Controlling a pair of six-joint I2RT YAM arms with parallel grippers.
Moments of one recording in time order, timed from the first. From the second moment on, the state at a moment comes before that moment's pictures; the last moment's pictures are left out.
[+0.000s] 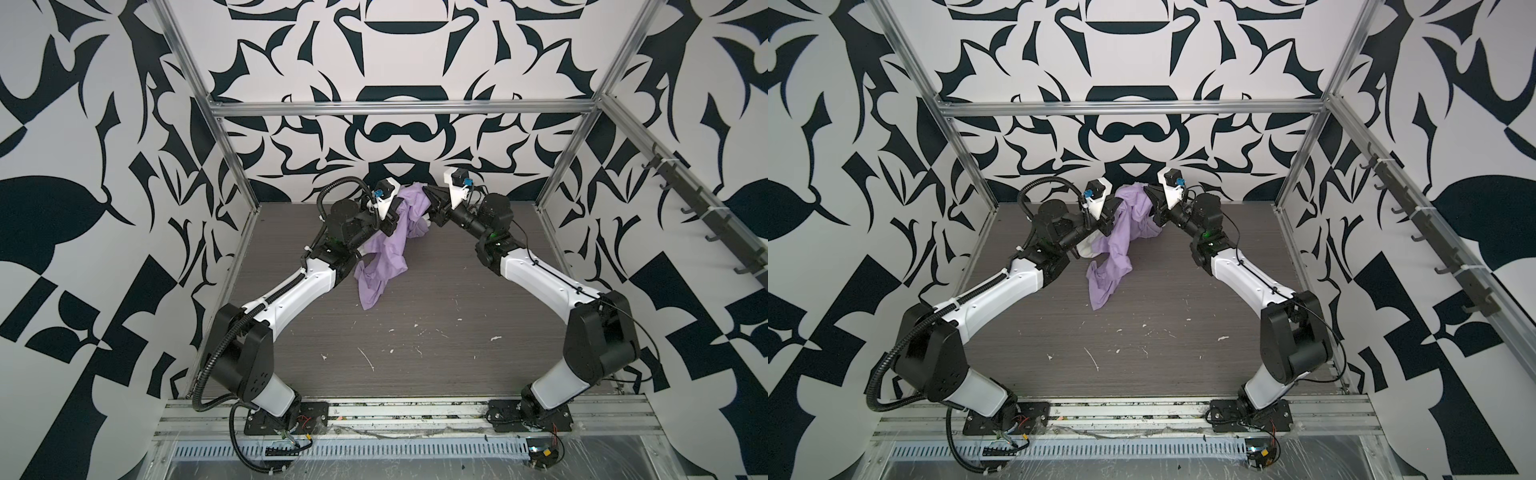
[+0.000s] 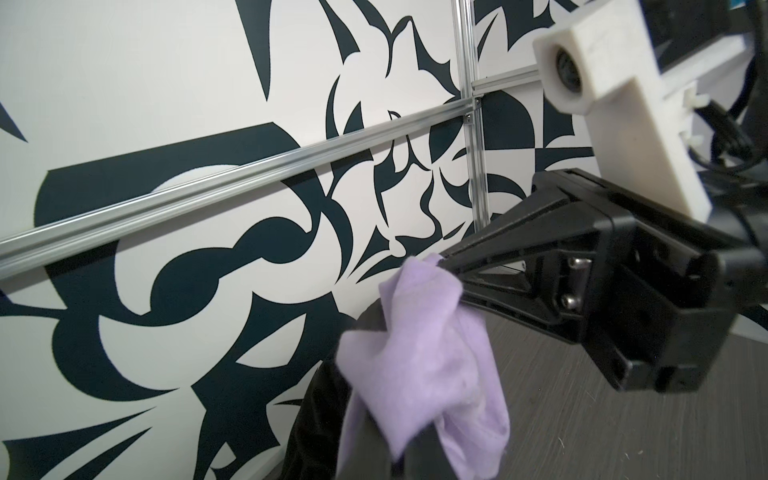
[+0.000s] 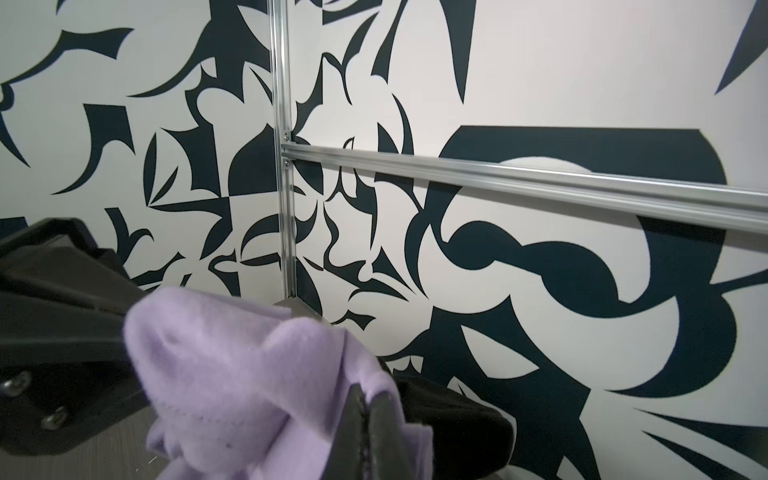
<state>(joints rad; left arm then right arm) -0.56 1.56 1.21 0.45 0.26 0.19 0.38 1.61 1.23 0.54 -0.45 -0.01</state>
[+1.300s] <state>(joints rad) -0.62 1.60 1.37 0.44 0.26 0.21 0.38 1.55 1.31 0.53 -0.45 -0.03</state>
